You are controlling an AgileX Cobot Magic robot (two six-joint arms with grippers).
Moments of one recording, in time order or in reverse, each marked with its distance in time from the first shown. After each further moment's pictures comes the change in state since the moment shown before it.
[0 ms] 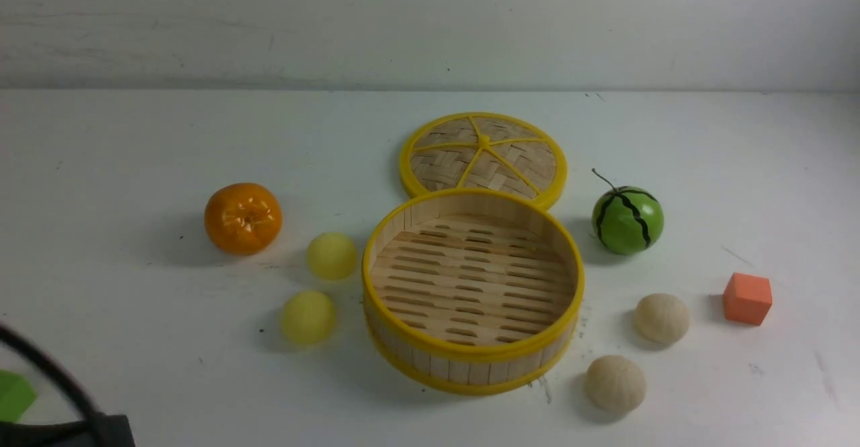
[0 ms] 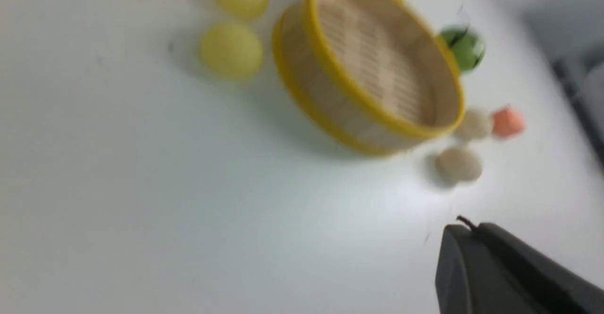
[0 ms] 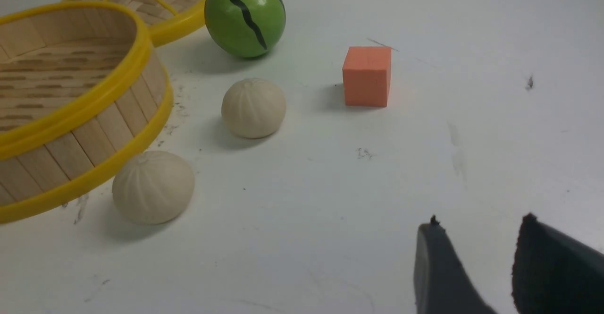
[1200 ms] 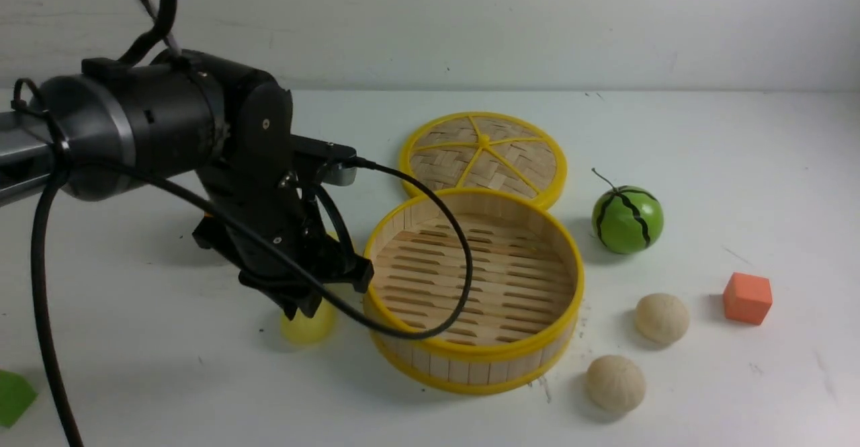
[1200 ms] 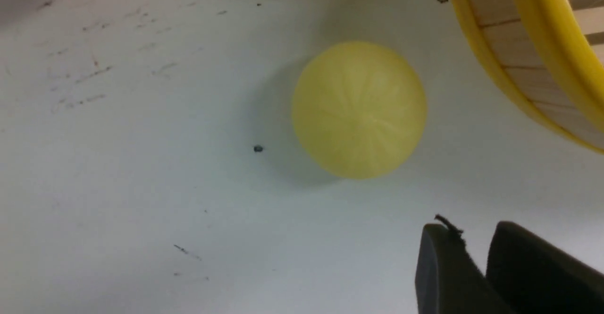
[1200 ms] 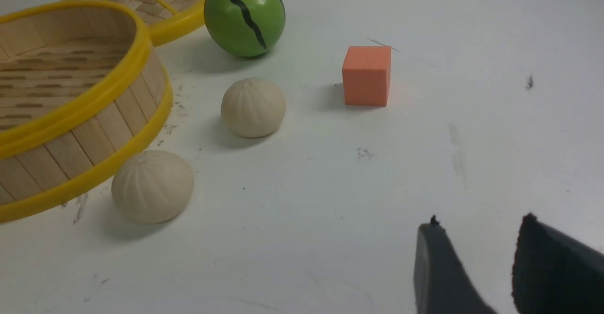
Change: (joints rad) right arm 0.000 0.000 0.000 0.000 0.000 -0.001; left arm -0.314 1.220 -0.792 0.542 0.081 -0.035
